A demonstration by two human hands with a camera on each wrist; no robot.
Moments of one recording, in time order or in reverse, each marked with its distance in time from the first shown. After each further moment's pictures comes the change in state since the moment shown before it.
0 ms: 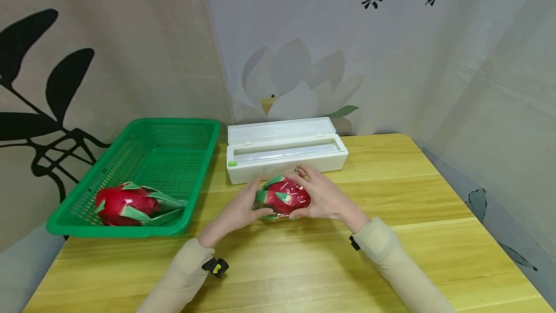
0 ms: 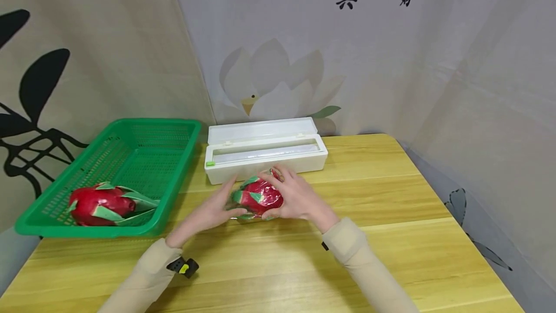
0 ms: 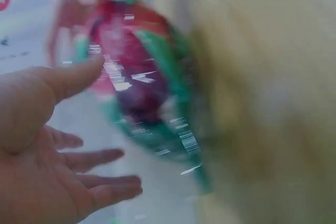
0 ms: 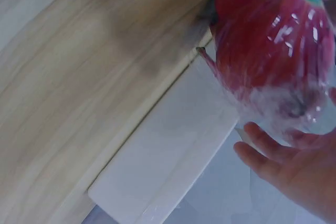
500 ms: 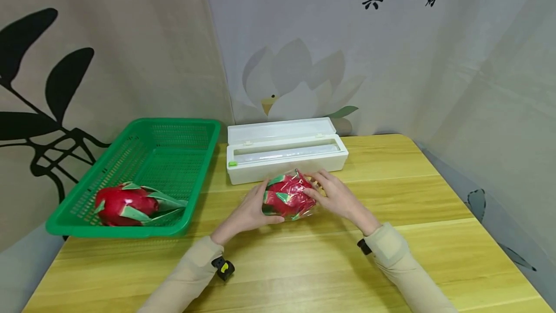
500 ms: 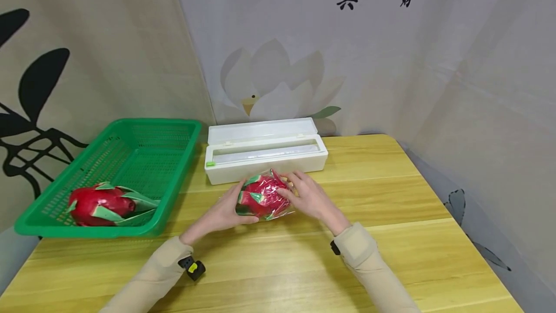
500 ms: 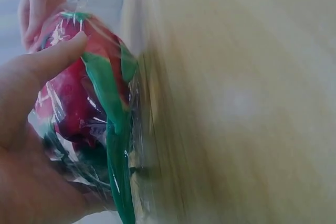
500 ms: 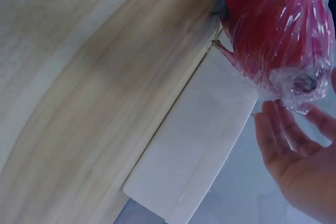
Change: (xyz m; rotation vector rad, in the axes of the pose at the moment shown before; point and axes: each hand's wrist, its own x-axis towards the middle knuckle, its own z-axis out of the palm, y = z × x) left_hand 0.013 -0.009 0.030 -0.078 -0.050 -0.069; right_hand -0.016 0.015 -0.004 0.174 0.093 0.170
